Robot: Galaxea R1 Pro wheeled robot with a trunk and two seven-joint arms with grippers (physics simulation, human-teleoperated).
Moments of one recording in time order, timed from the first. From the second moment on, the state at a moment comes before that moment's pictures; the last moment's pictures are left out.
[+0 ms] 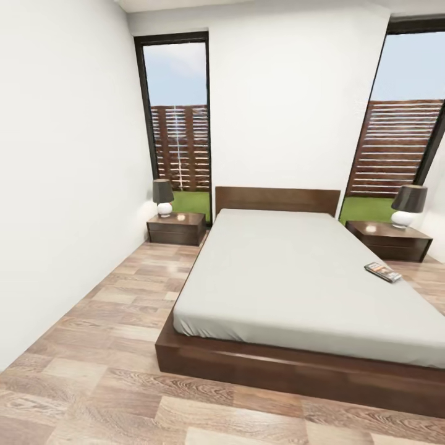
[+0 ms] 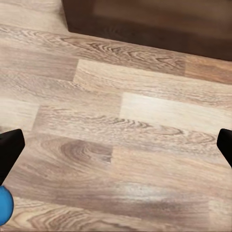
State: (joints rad) left arm 0.00 -0.03 0.00 -0.64 0.04 -0.17 0.00; right arm 0.02 -0.01 -0.01 -0.47 -0.01 -0.04 0.01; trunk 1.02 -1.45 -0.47
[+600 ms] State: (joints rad) left arm 0.00 -0.03 0.00 -0.64 0.04 -0.17 0.00; right arm 0.02 -0.01 -0.01 -0.47 -0.01 -0.04 0.01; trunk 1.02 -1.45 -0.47
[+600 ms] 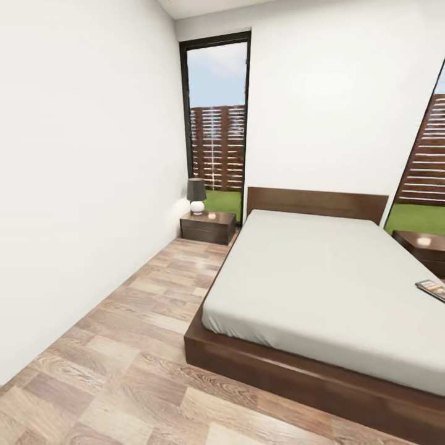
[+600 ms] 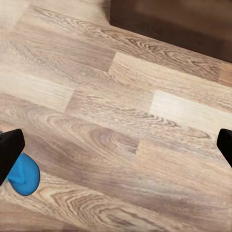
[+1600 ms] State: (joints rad) left arm 0.00 -0.03 0.00 -0.64 0.04 -0.17 0.00; right arm 0.02 -0.01 -0.01 -0.47 0.00 -0.04 0.01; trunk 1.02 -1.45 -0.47
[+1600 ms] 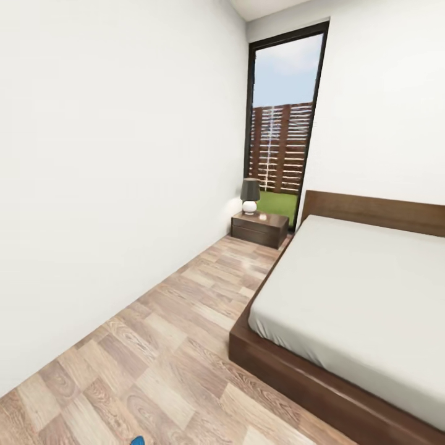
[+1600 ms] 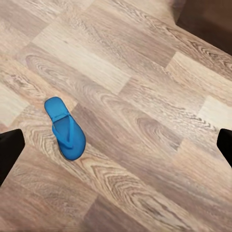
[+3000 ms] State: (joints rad) left arm 0.00 -0.03 0.00 -0.64 0.04 -0.17 0.00; right arm 0.02 -0.01 -0.01 -0.47 0.00 -0.04 0.01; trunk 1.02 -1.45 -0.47
